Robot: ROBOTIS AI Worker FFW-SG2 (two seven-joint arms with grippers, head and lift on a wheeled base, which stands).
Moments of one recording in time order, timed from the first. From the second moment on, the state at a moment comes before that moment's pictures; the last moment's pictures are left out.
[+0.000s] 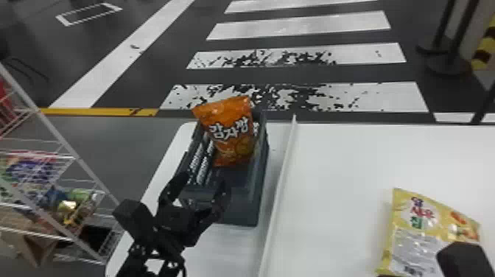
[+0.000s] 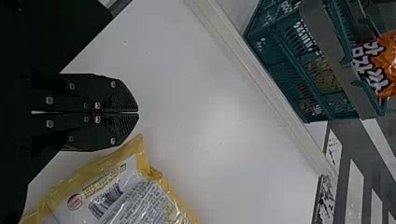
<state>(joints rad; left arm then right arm) 0.51 0.31 0.00 -1.91 0.39 -0.13 -0.09 0.54 -0.17 0.13 -2.28 0.26 0.91 0.64</state>
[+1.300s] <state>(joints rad) 0.51 0.31 0.00 -1.90 0.39 -0.13 -0.09 0.47 -0.17 -0.03 -2.17 0.26 0.95 0.69</state>
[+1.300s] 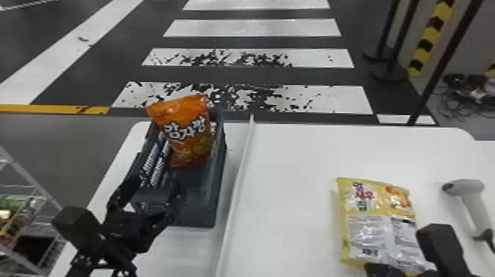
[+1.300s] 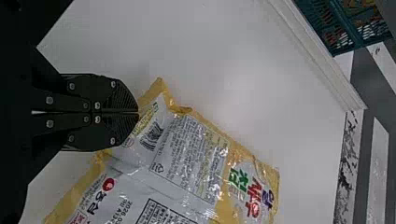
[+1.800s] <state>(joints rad) 0.51 0.31 0.01 -1.91 0.39 -0.13 -0.09 0.43 -0.18 -0.03 -2.13 0.26 0.95 0.68</state>
